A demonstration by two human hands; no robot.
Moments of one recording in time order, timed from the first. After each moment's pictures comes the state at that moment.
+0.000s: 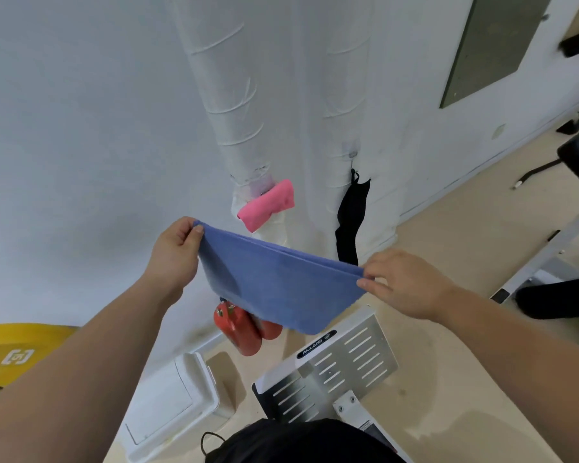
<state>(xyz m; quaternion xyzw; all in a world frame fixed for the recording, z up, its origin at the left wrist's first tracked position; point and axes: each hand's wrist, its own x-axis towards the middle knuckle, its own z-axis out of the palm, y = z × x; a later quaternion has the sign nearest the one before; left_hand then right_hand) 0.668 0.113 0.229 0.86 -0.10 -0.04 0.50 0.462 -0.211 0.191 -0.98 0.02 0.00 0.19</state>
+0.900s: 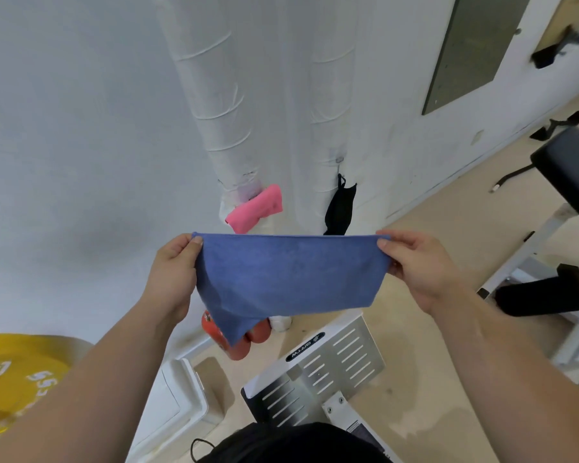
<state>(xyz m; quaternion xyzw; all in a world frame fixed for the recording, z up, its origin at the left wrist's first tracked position) 0.630 0.091 0.237 0.76 -0.04 -0.10 0.64 0.456 -0.213 0.222 -0.61 0.30 -0.17 0.72</state>
